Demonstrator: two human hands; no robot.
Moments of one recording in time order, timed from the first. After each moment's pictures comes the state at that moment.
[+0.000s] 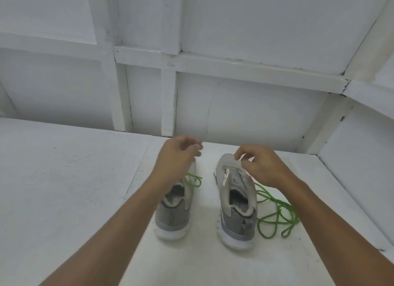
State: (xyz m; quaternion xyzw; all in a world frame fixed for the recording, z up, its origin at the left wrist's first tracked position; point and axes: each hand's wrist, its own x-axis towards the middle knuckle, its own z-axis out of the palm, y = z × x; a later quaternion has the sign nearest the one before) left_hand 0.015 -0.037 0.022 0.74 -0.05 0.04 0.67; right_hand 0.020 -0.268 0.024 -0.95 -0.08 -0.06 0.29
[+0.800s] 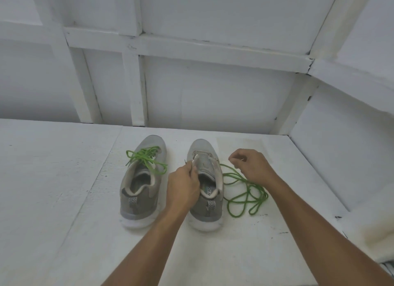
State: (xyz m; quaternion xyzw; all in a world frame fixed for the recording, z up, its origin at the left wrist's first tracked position) left_hand -0.012 -0.140 -0.063 0.90 -0.01 0.07 0.42; right_hand 0.006 -0.341 -0.032 -0.93 0.04 -0.04 0.35
